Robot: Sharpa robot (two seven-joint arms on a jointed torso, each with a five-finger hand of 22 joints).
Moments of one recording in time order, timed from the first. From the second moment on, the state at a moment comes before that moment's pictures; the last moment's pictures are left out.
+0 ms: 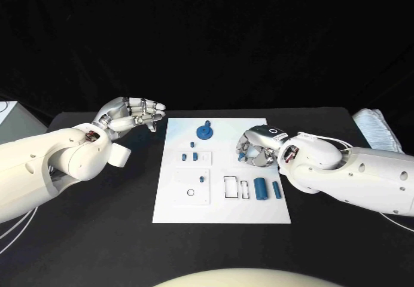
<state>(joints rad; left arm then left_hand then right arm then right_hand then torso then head) 1.25 -0.91 -0.04 1.48 -0.25 -0.16 0.32 1.40 -0.19 0.60 -0.02 0.26 0.82 0.21 0.27 0.32 0.84 0.15 0.54 0.16 0.93 0.08 1.19 0.38 0.17 0.76 0.18 1.05 0.80 1.21 -0.91 -0.14 1.64 -1.65 -0.33 -0.22 1.44 -0.23 0.49 0.18 0.17 1.08 0.12 0.15 0.35 1.17 0.06 0.24 0.07 1.47 -0.01 1.40 1.20 0.08 1.46 0.08 1.19 1.31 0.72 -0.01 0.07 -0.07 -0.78</state>
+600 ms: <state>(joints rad) 1.25 -0.91 -0.04 1.47 -0.25 -0.16 0.32 1.40 -0.19 0.60 -0.02 0.26 0.82 0.21 0.27 0.32 0.84 0.15 0.54 0.16 0.93 0.08 1.19 0.38 0.17 0.76 0.18 1.05 0.80 1.21 -0.91 -0.14 1.66 -1.66 -0.36 -0.24 1.44 -0.23 0.58 0.13 0.09 1.13 0.11 0.19 0.38 1.22 0.07 0.20 0.09 1.47 -0.03 1.40 1.20 0.08 1.47 0.07 1.25 1.31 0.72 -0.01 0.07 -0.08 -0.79</state>
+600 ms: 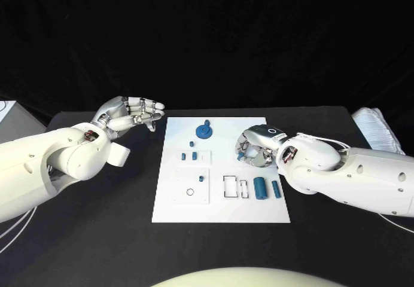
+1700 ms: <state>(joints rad) 1.25 -0.90 -0.04 1.47 -0.25 -0.16 0.32 1.40 -0.19 0.60 -0.02 0.26 0.82 0.21 0.27 0.32 0.84 0.15 0.54 0.16 0.93 0.08 1.19 0.38 0.17 0.76 0.18 1.05 0.79 1.15 -0.76 -0.13 1.80 -1.58 -0.42 -0.23 1.43 -0.22 0.59 0.12 0.11 1.12 0.11 0.19 0.39 1.23 0.07 0.19 0.10 1.47 -0.03 1.40 1.19 0.08 1.47 0.07 1.25 1.31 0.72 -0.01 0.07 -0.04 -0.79</state>
